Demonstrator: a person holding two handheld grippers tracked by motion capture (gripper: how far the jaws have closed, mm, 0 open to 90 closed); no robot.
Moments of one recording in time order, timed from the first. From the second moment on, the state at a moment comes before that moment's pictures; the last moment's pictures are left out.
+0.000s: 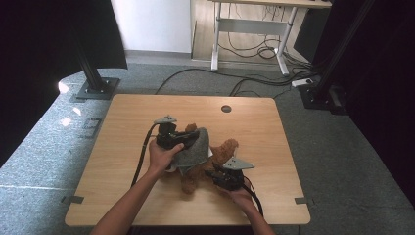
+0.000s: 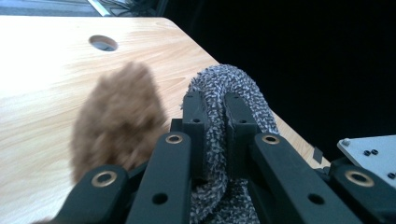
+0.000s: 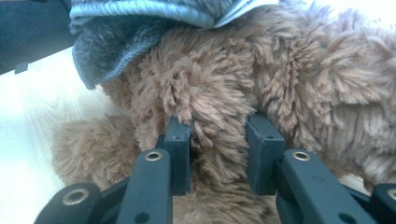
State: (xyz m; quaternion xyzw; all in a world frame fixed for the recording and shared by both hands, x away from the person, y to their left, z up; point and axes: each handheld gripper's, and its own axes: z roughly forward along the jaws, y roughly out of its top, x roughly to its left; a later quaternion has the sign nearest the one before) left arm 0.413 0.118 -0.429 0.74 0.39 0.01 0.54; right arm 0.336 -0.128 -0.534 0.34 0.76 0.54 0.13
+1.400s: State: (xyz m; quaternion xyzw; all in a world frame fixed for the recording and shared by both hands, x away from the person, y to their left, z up) left arm 0.426 0.164 -0.451 0.75 0.46 0.03 0.48; right arm 0.332 -0.127 -0.536 0.34 0.76 0.54 0.14
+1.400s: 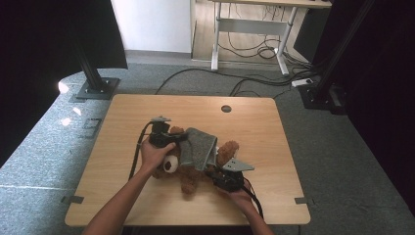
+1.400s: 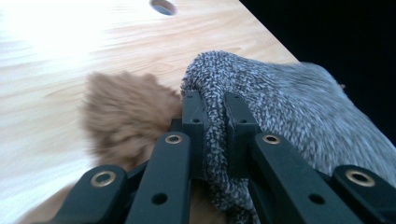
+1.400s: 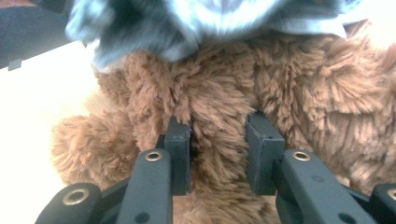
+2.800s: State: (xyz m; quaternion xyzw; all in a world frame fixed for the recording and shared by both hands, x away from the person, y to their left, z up) left arm 0.419 0.291 -0.478 0.63 0.56 0.04 0.54; right arm 0.333 -0.128 -0.536 0.34 0.76 0.54 0.14
